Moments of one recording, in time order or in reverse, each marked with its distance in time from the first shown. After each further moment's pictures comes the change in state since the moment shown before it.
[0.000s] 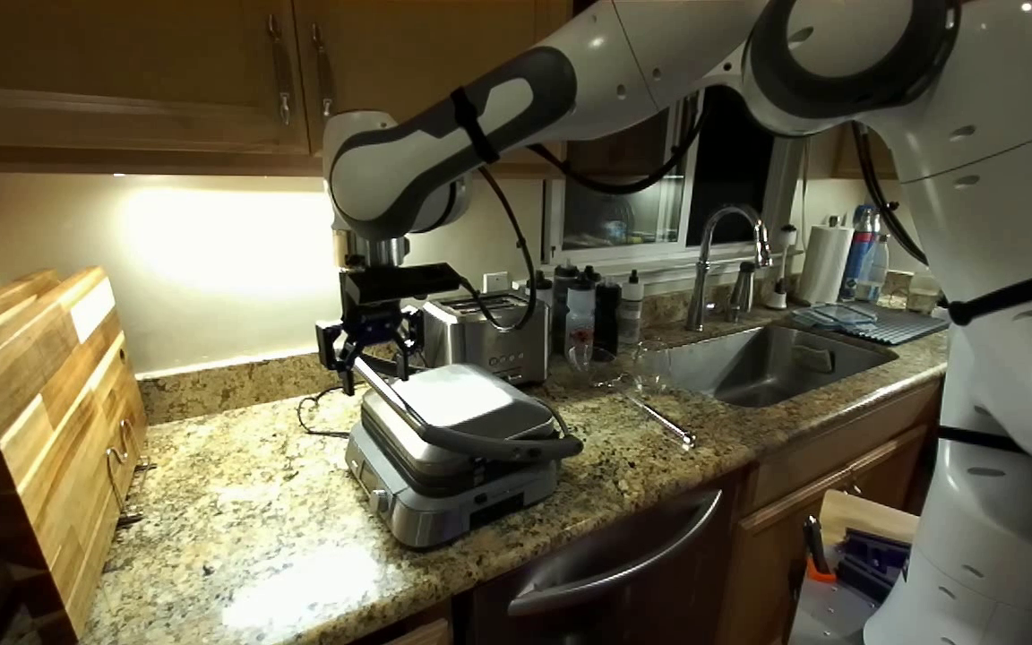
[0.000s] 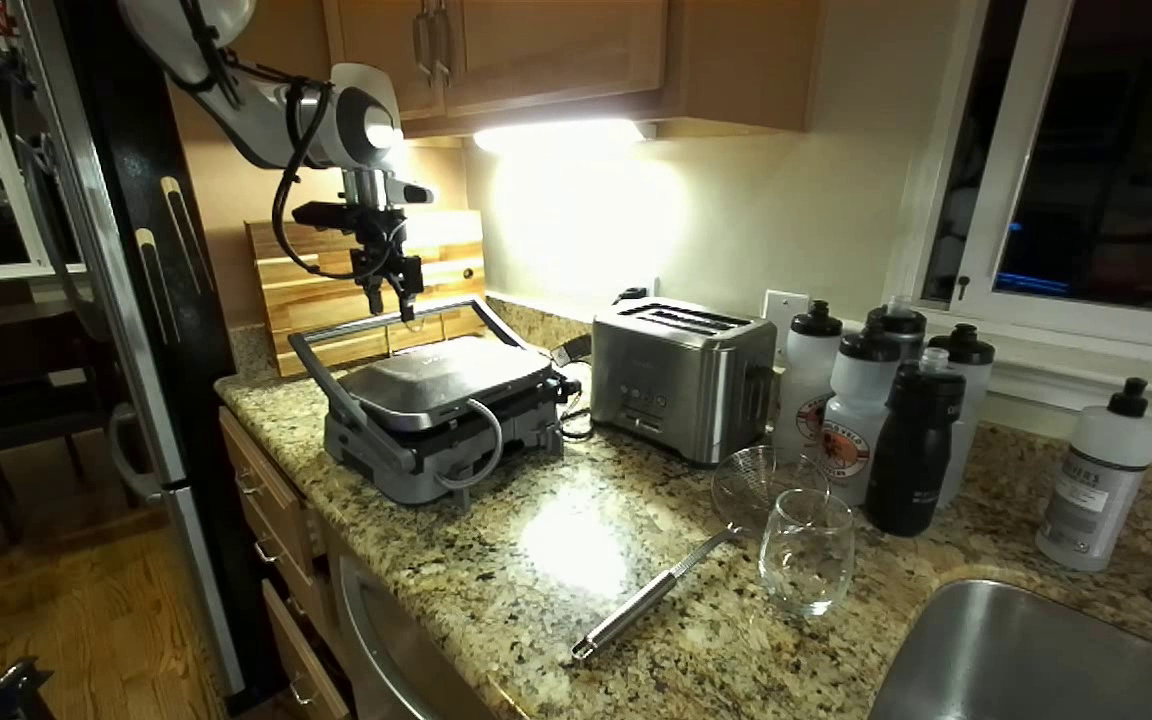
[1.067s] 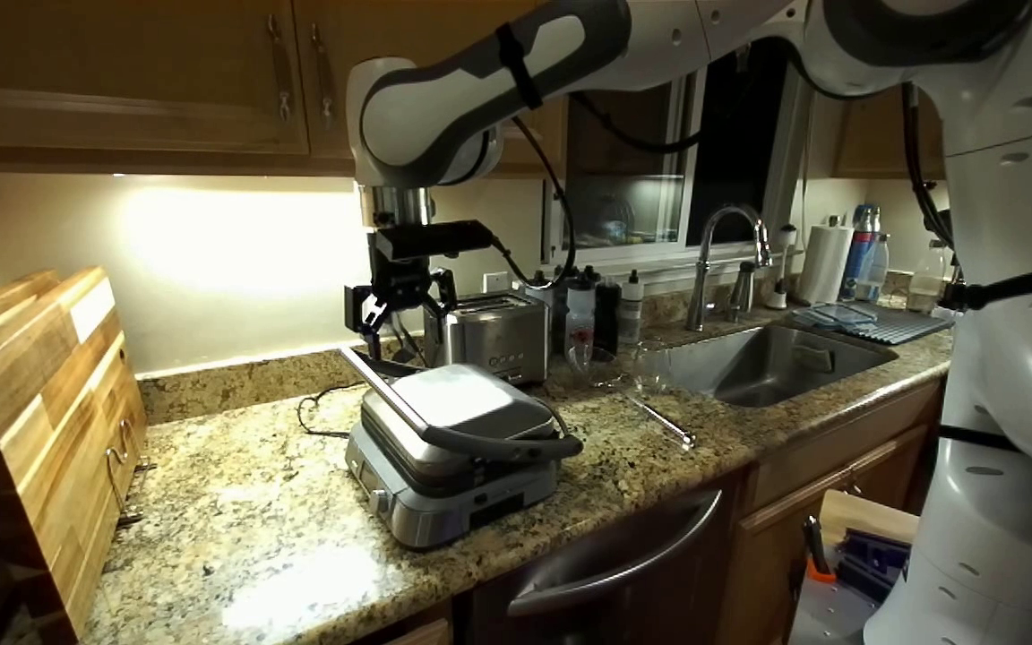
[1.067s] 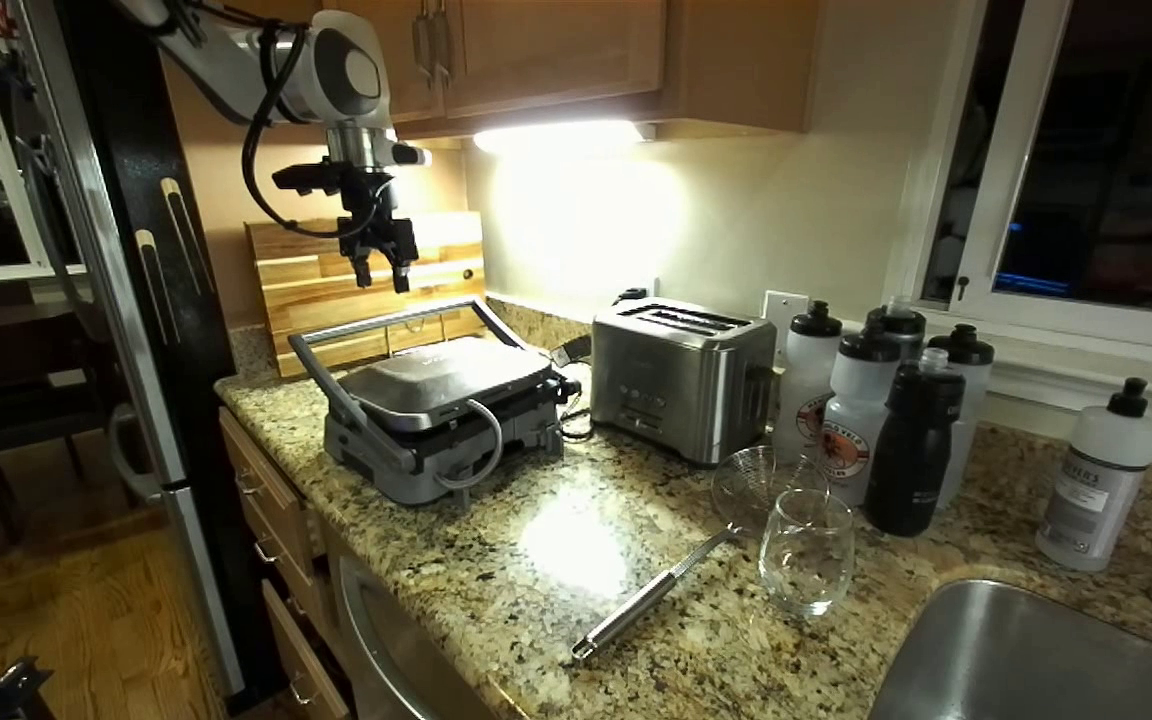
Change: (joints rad) arm -0.047 -0.162 0.033 -0.108 -0.027 -0.086 0.006
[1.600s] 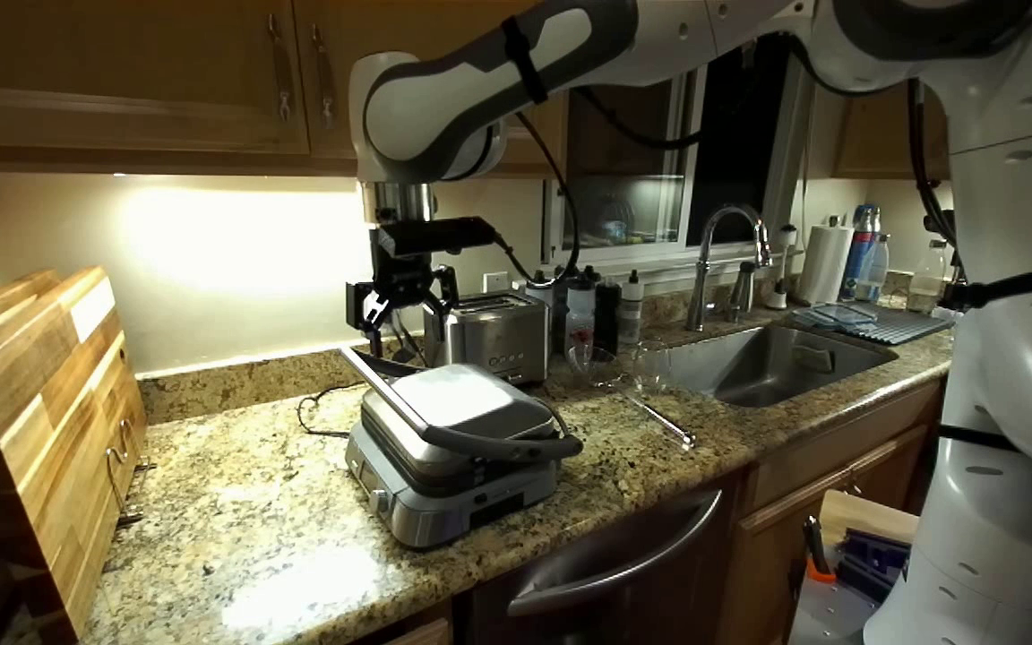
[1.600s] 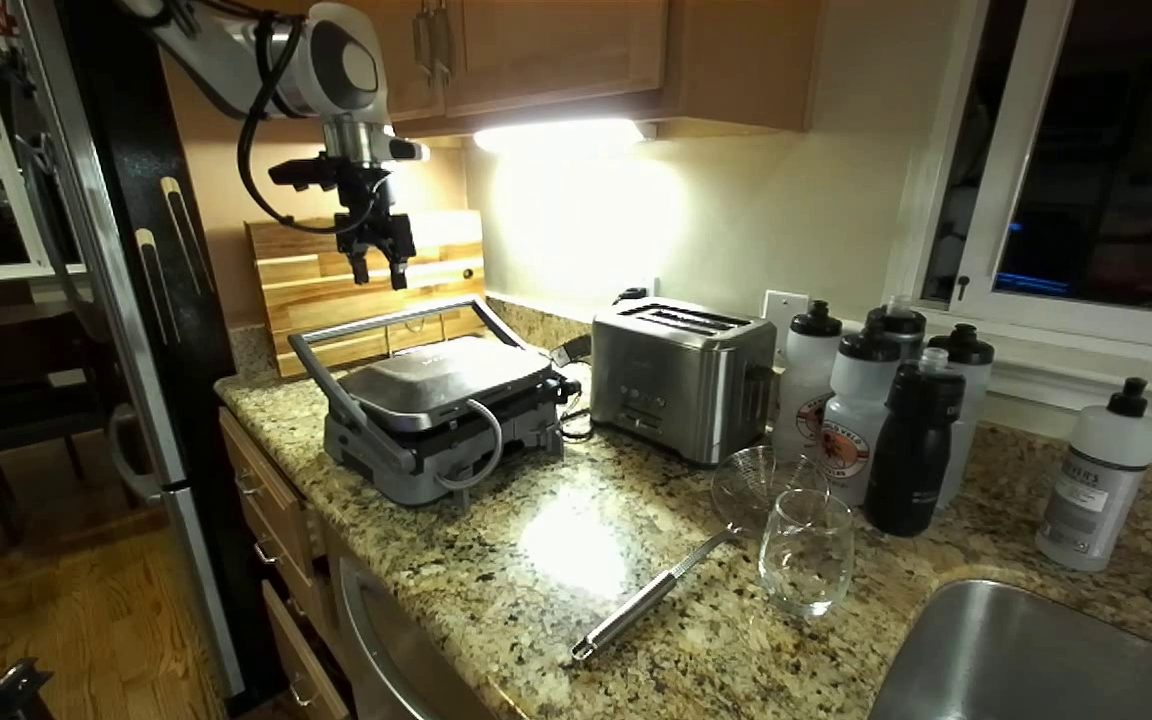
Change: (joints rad) arm -0.007 -0.014 0.011 -0.010 -0.001 -0.001 0.002
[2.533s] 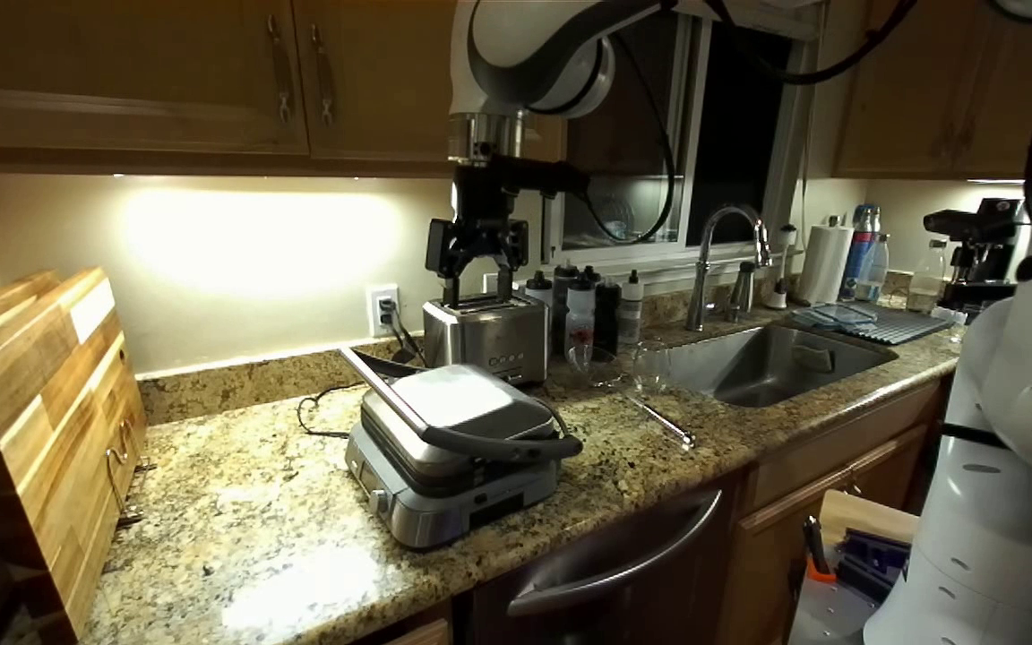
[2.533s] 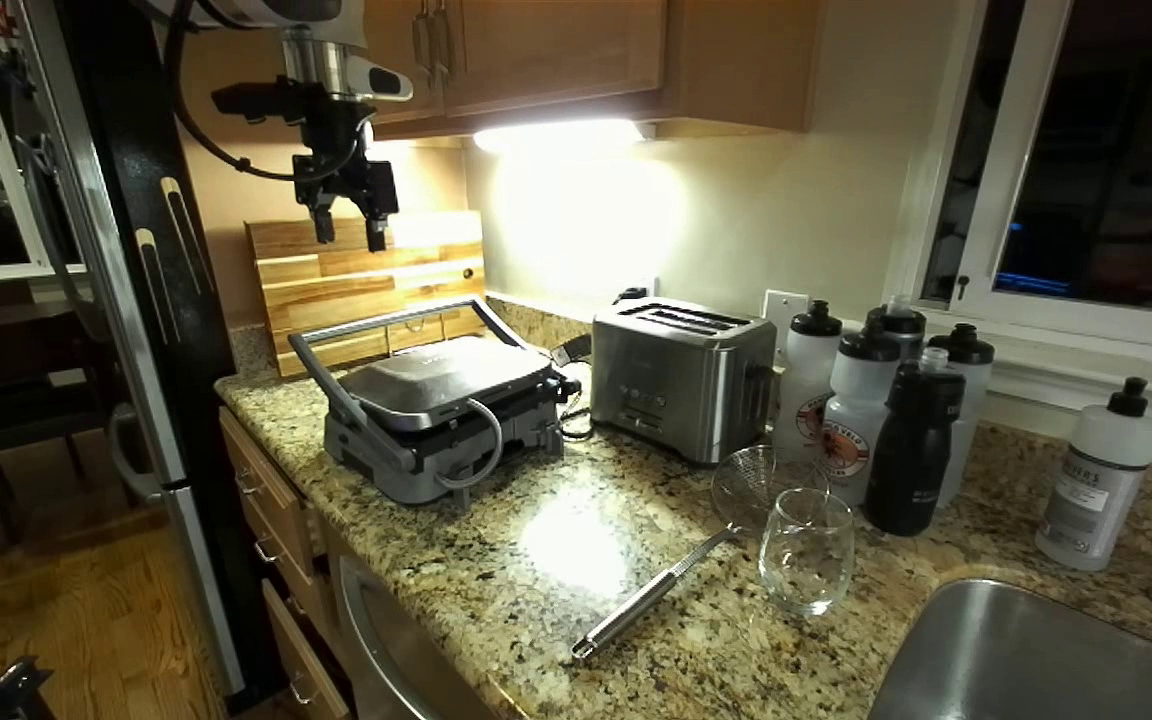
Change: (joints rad) arm -0.106 -0.375 0.013 -0.319 0.141 -0.007 -0.258
